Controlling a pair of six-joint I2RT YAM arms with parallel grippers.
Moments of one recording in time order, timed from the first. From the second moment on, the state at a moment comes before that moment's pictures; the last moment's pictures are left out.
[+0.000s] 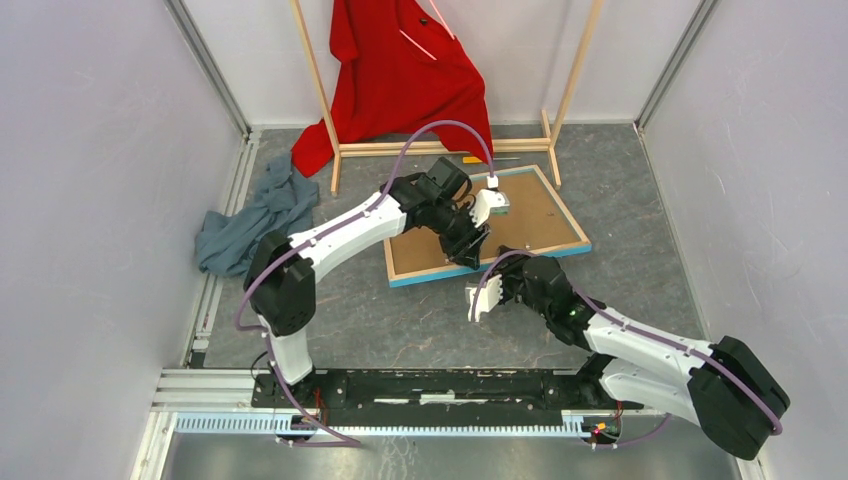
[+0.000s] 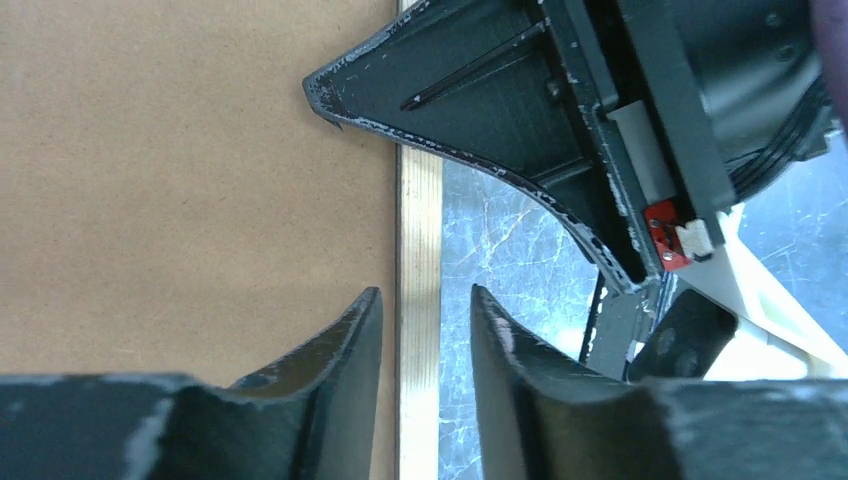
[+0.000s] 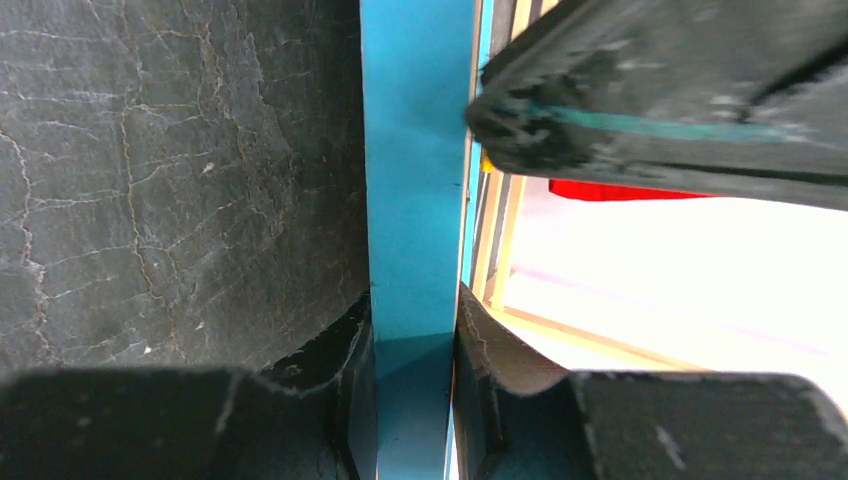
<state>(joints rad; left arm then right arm) -0.81 1.84 1.56 -0.71 0.58 0.29 0.75 1.02 0.32 0.27 0.09 -1.35</state>
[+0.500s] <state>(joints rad) -0.57 1.54 1.55 -0.64 0.56 0.26 0.75 1.01 0.48 0.04 0.09 -1.31</state>
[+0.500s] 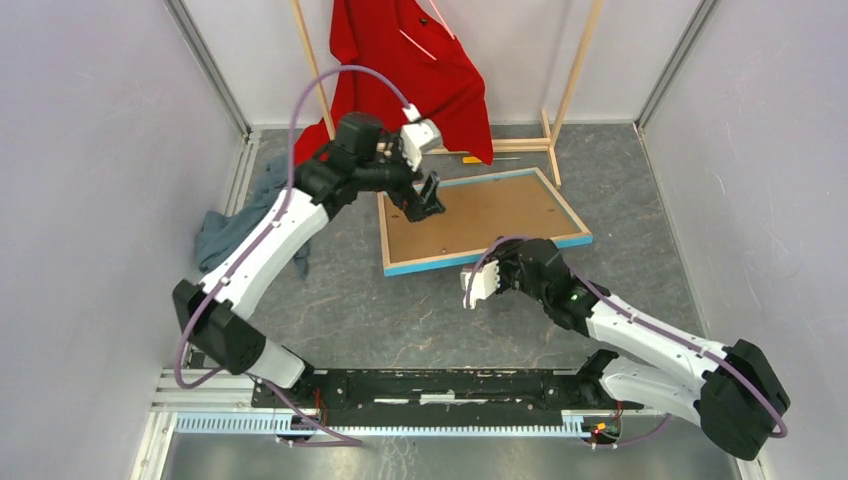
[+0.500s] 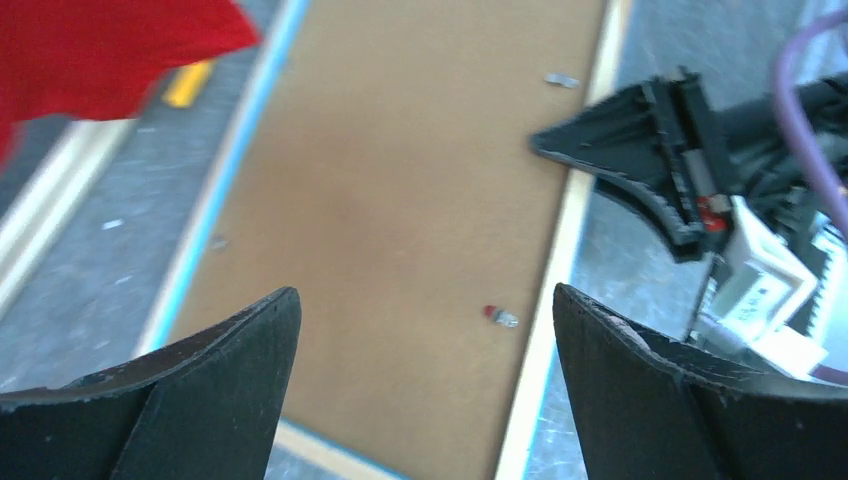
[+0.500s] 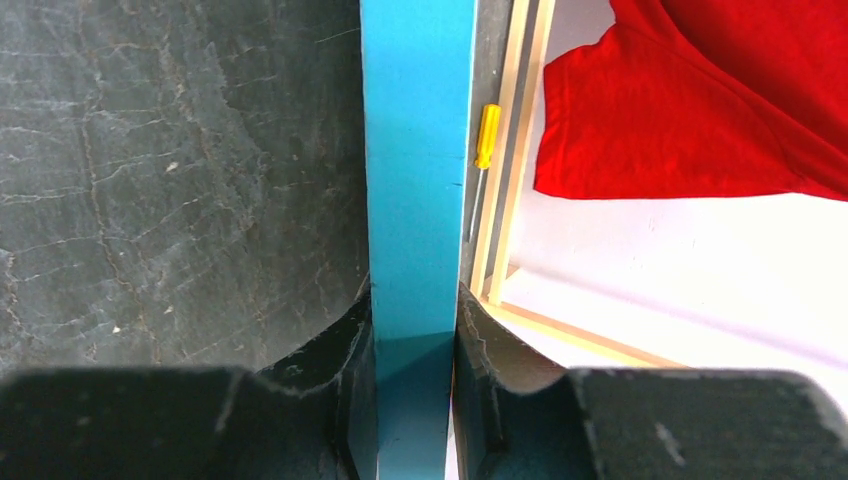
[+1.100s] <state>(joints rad) -0.26 1.30 1.35 -0.52 0.27 0.16 0.76 1.03 0.95 -0.47 0.01 -1.06</state>
